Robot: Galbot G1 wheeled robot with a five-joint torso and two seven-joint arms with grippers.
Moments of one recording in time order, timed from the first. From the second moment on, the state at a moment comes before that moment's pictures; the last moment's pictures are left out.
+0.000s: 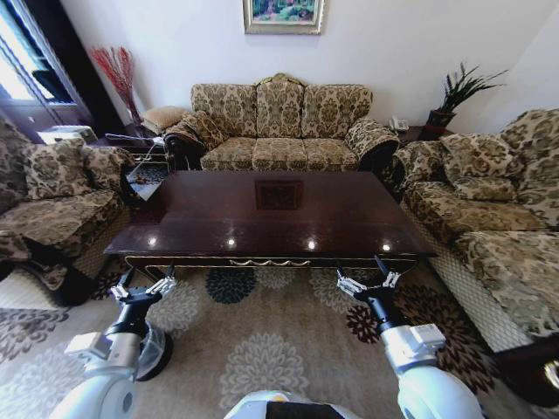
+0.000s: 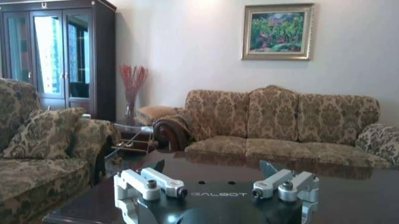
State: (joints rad) left arm 1.79 -1.52 -0.96 -2.41 -0.37 0.10 0.05; right arm -1.72 1.13 0.47 2.48 0.21 -0.20 0.22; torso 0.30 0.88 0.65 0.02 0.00
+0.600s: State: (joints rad) left arm 1.80 -1.53 -0.96 -2.45 -0.37 0.11 0.06; right arm -1.71 1.15 0.46 2.47 0.19 -0.18 0.20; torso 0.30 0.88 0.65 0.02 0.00
